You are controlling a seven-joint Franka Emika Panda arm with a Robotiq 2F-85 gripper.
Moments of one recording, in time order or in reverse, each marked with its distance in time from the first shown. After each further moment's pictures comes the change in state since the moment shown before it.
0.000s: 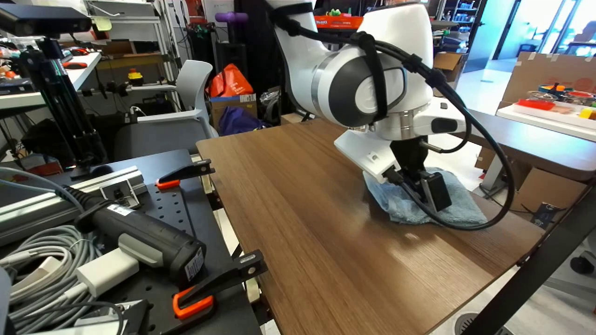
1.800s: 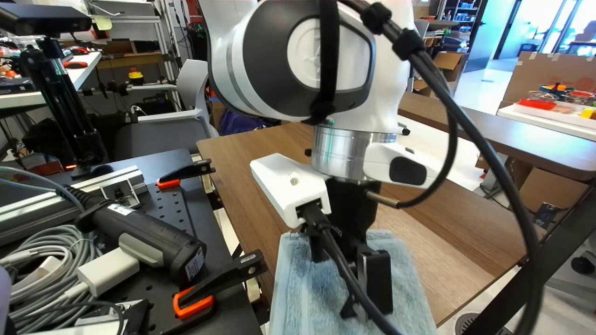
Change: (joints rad) arm 0.028 -0.276 -0.186 -0.470 -0.257 -0.283 0.027
